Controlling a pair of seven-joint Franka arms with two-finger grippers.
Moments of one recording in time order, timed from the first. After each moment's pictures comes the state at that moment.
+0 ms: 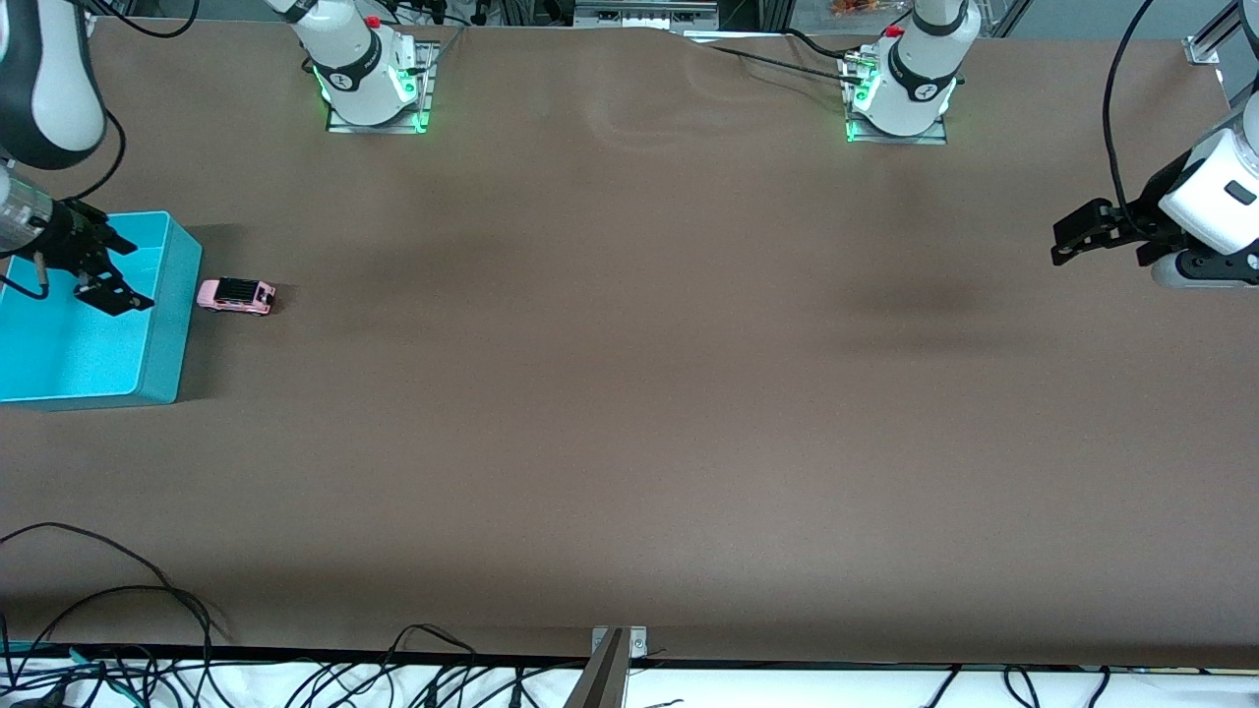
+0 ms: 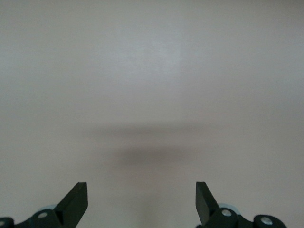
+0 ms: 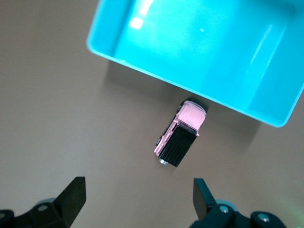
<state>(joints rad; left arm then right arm) -0.01 0.01 0.00 -1.64 -0.02 1.60 -0.02 -0.05 0.00 -0.24 -2.16 -0.01 2.13 0.87</state>
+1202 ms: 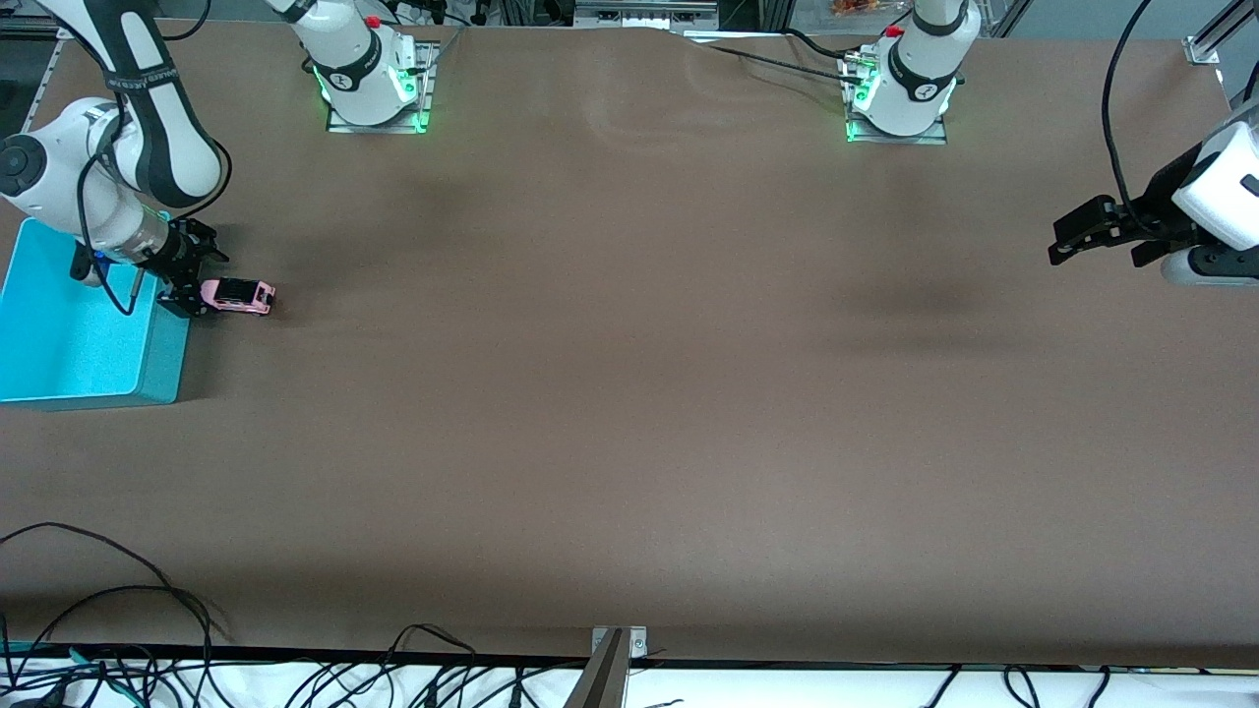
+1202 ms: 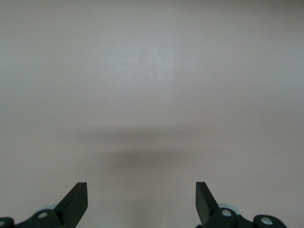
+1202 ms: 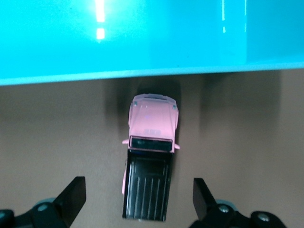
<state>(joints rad) -0.01 0.02 0.00 -1.61 -0.04 1.59 -0.02 -0.08 0.15 -0.27 -2.47 0.05 2.61 1.18</state>
